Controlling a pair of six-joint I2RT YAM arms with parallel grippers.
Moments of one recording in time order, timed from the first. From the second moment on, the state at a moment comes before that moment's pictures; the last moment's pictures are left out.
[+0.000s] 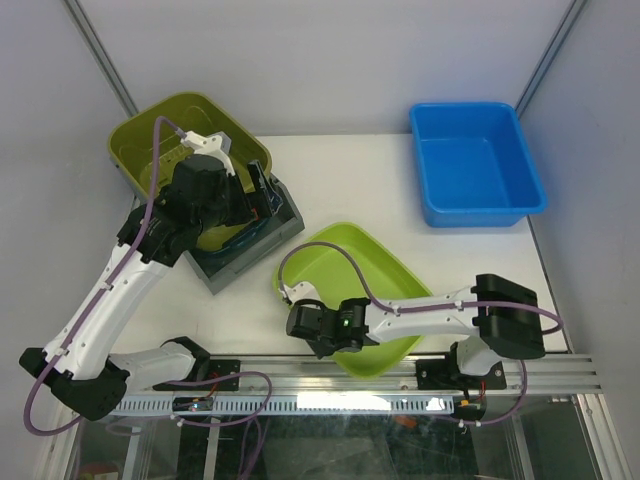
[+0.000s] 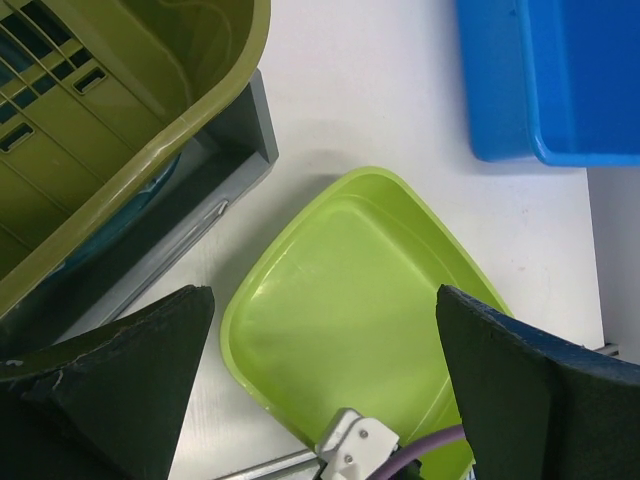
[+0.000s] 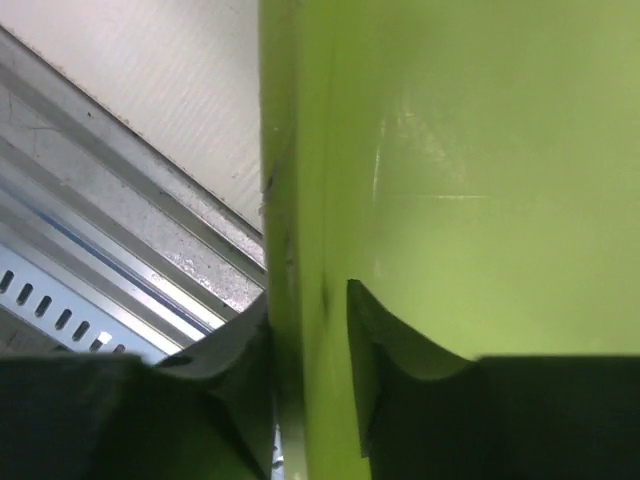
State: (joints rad) left arm -0.57 1.12 1.42 -0.84 -0.13 -0.63; right arm 1.46 1.56 1.00 -0.58 0.26 0.65
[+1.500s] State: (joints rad) left arm -0.57 1.20 1.44 -0.62 0.10 -0.62; right arm 0.28 0.81 0.35 0.61 -0.70 1.63
